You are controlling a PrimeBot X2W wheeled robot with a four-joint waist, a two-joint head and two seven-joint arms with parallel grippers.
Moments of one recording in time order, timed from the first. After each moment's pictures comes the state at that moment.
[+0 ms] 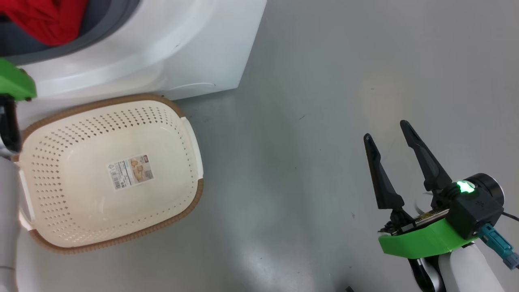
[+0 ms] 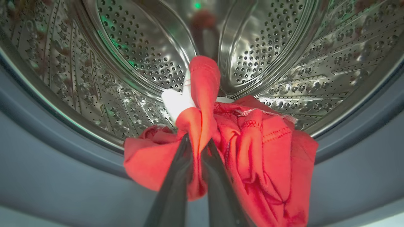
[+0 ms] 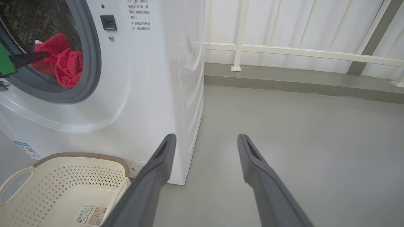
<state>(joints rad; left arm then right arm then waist) -1.07 0.32 -0.04 0.90 -0.37 0.01 -0.25 -0.15 -0.04 0.09 -0.04 0.17 0.13 -0.26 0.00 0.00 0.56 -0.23</state>
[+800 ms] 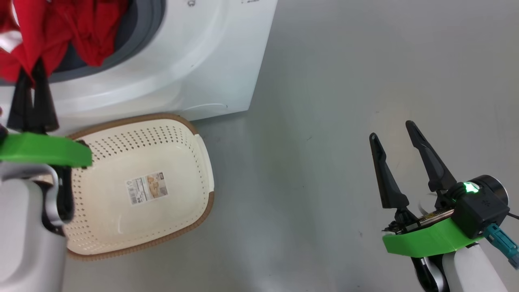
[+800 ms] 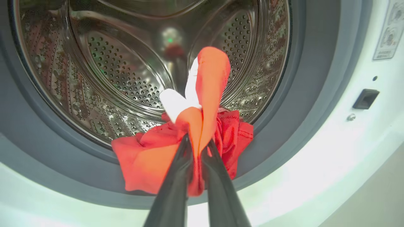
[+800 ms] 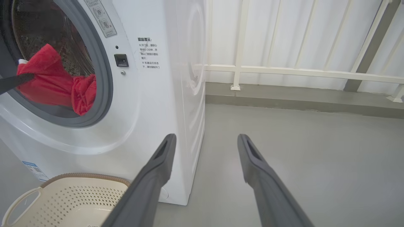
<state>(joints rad) -0.67 0.28 -0.04 0.42 -0.39 0.06 -0.24 -0.15 -0.04 0.07 -0.03 0.18 0.13 -0.26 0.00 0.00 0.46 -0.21</state>
